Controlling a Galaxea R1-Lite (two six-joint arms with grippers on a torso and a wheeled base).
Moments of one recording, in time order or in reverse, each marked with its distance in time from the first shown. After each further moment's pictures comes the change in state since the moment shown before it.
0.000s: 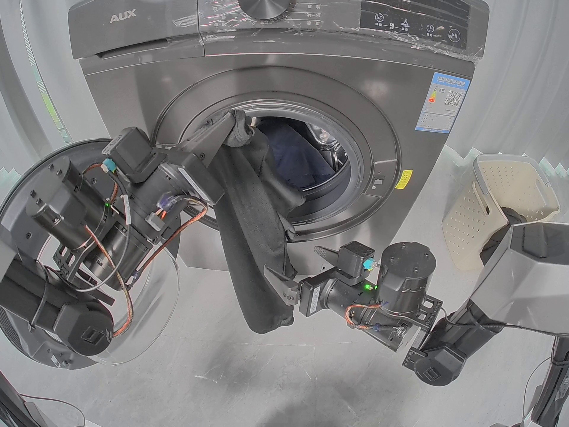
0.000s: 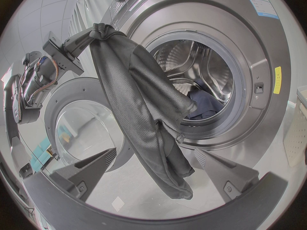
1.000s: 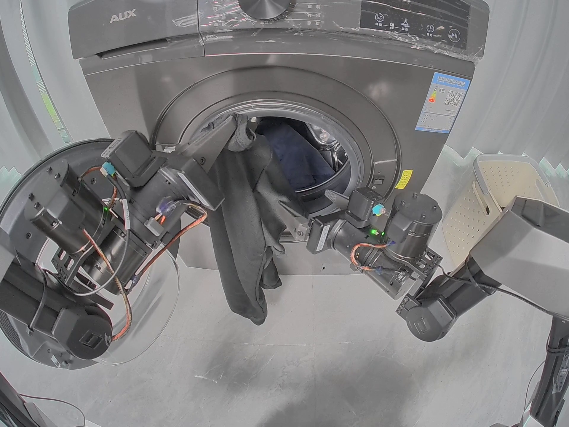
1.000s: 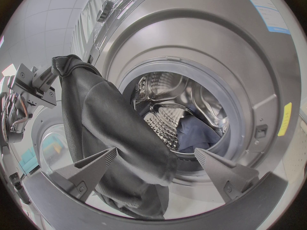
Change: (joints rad) left arm -0.008 -0.009 0.018 -0.002 -0.010 0.001; right arm -0.127 0.041 -0.237 0.012 0.062 -0.043
